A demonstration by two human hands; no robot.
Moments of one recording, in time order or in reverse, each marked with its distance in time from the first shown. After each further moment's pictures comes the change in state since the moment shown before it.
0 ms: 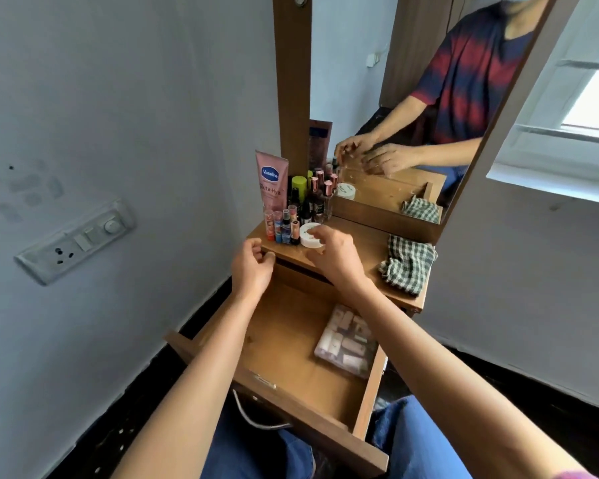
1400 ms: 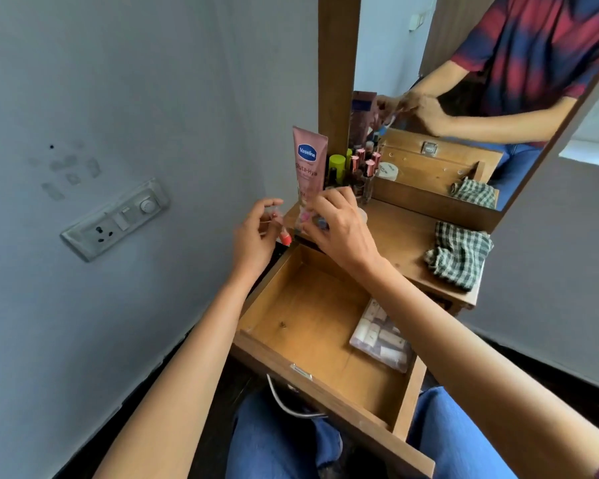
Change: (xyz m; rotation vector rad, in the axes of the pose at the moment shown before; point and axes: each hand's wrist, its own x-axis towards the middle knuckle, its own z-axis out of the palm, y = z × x) left_hand 0.019 -0.005 -0.057 -0.091 -0.075 0.390; right_hand 0.021 -0.035 0.029 -0.060 0.296 -0.613
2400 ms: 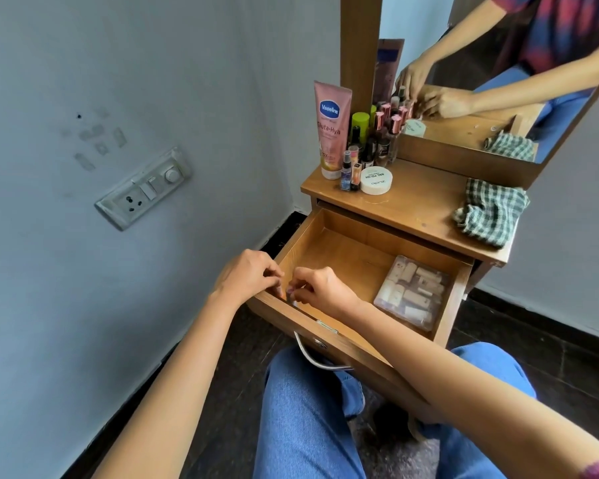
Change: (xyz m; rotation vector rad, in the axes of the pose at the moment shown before) left_hand -0.078 -0.057 -0.062 0.736 -0.559 -0.053; right_hand -0.122 -0.064 0.072 0.507 -0.675 0.237
